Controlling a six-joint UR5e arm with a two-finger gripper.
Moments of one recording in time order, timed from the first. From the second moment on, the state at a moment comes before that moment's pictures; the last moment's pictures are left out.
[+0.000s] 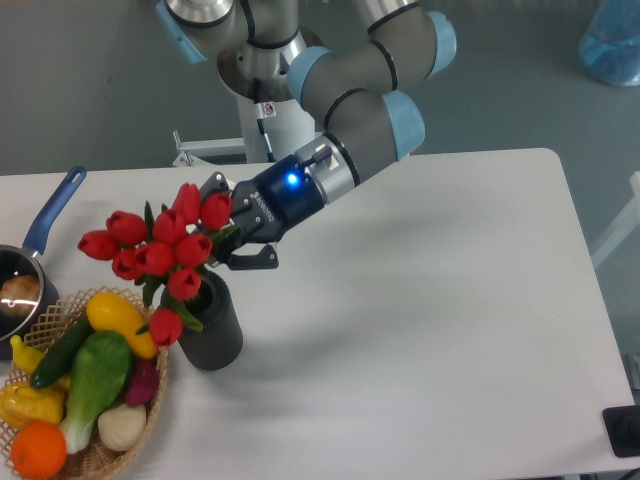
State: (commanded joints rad) arm 2.52 -1.82 -1.95 -0.86 0.23 1.30
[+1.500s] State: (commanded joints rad) arm 2.59 -1.75 -1.94 -0.86 0.67 1.36
